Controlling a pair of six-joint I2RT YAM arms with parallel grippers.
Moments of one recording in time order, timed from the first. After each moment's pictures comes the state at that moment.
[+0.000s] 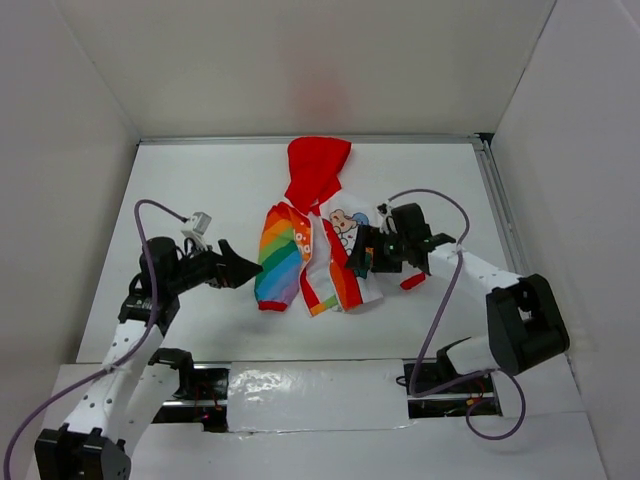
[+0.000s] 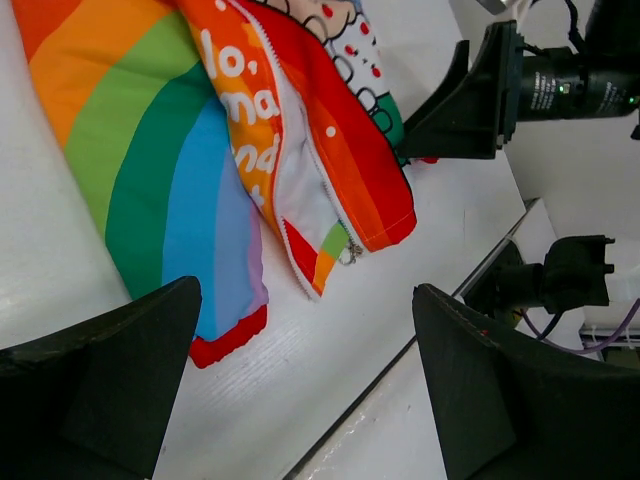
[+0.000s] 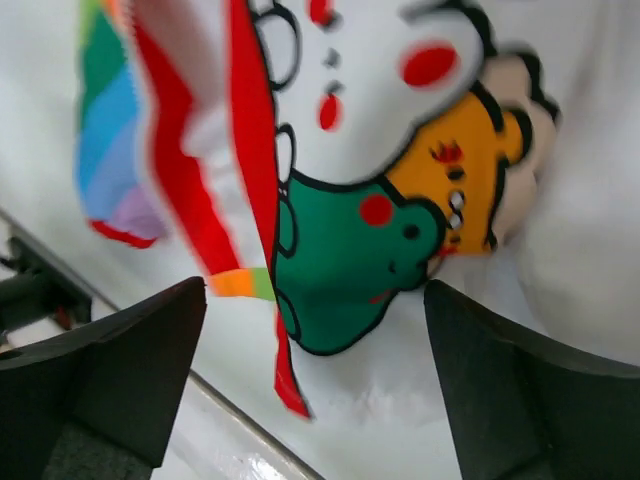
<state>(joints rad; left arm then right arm) -0.09 0.68 0.48 -0.18 0.68 -0.48 0.36 1.39 0.77 -0.23 -0.43 0.46</state>
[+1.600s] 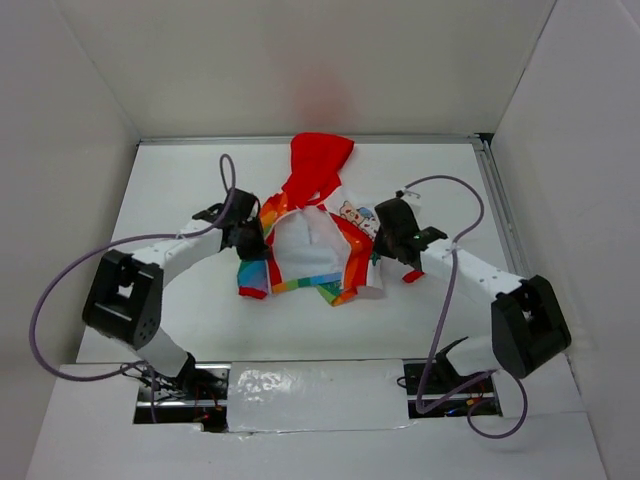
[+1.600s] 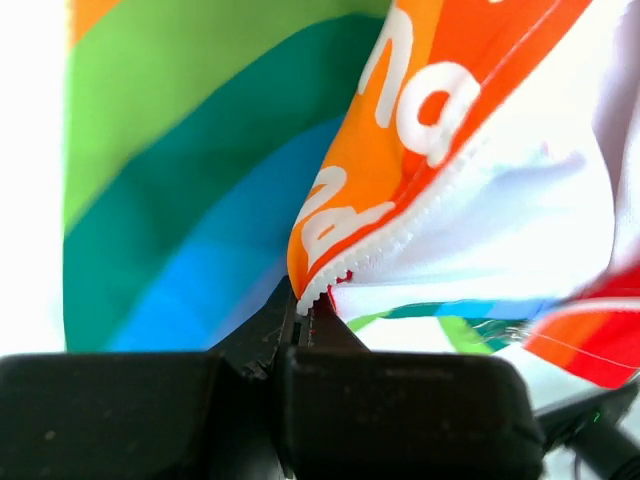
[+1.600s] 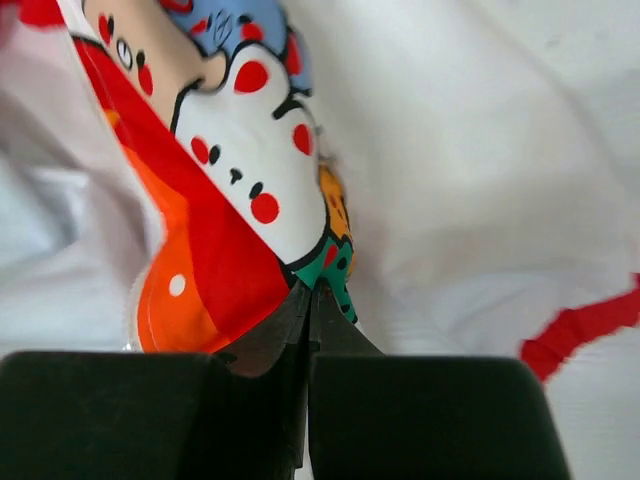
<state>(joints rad) -0.38 1.63 1.02 -0.44 0.16 -0.66 0.50 1.41 0.87 -0.33 0.29 0.69</state>
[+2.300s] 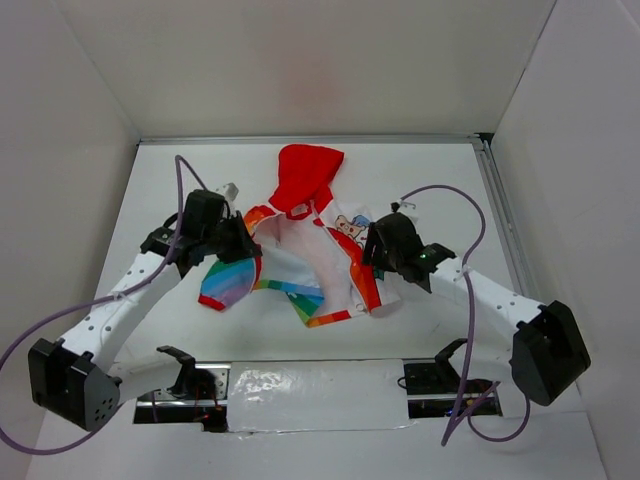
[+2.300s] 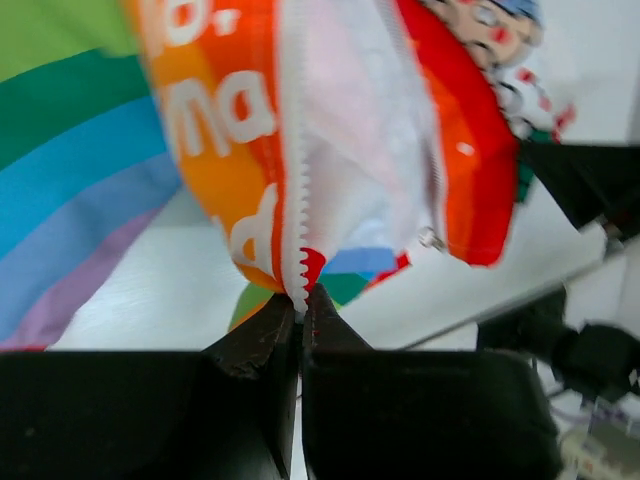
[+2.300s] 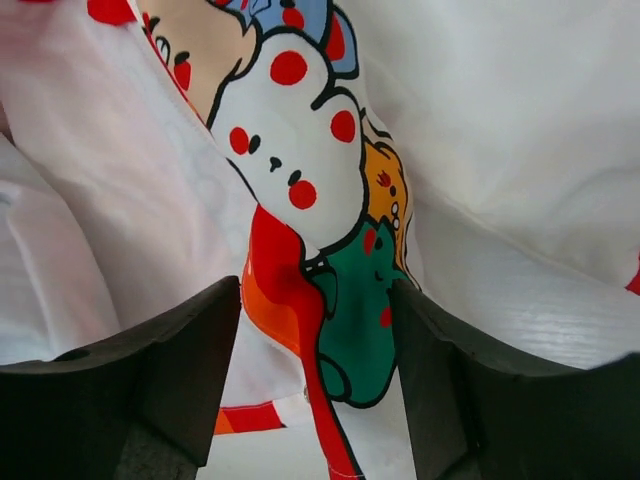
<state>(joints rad) -0.35 1.14 0.98 -0.67 0.18 -0.63 0.57 1.22 0.75 -0.35 0.26 0.67</state>
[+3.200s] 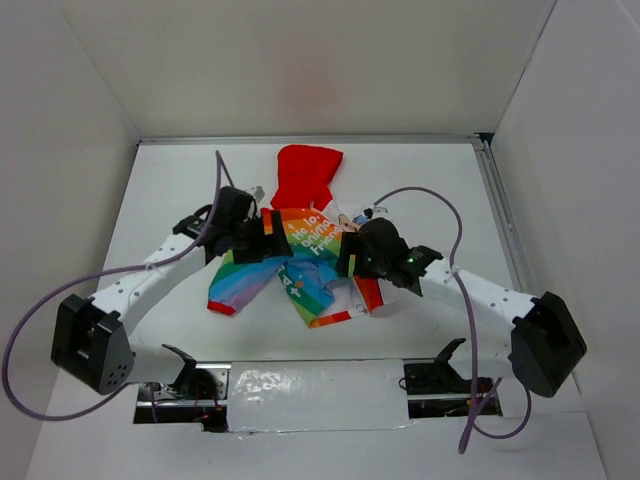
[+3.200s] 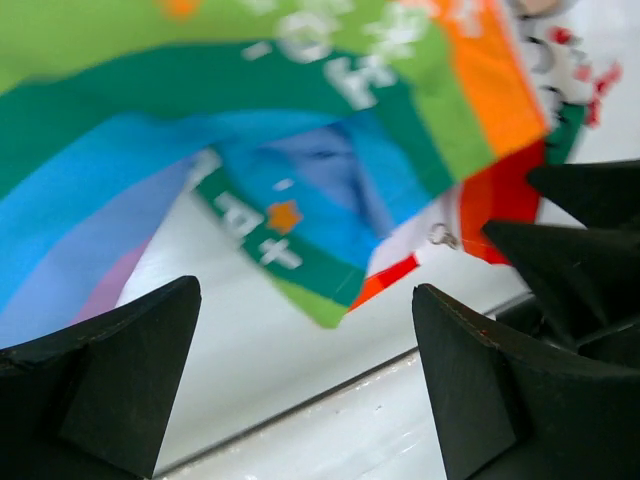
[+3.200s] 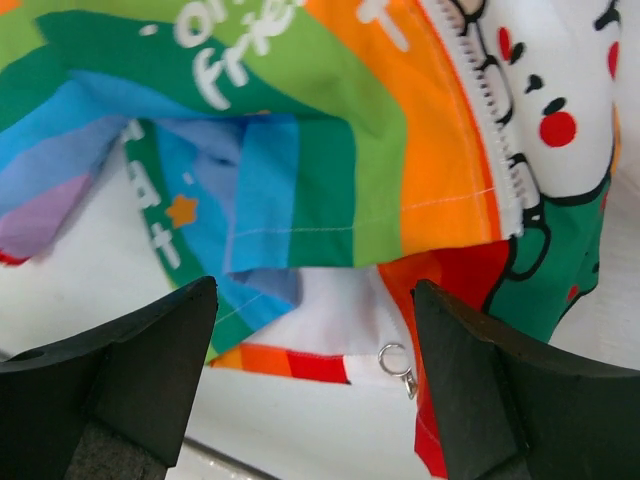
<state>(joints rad) -0.49 1.39 1.09 -0.58 0.24 -0.59 0.70 1.20 0.76 -0.32 0.11 0.64</state>
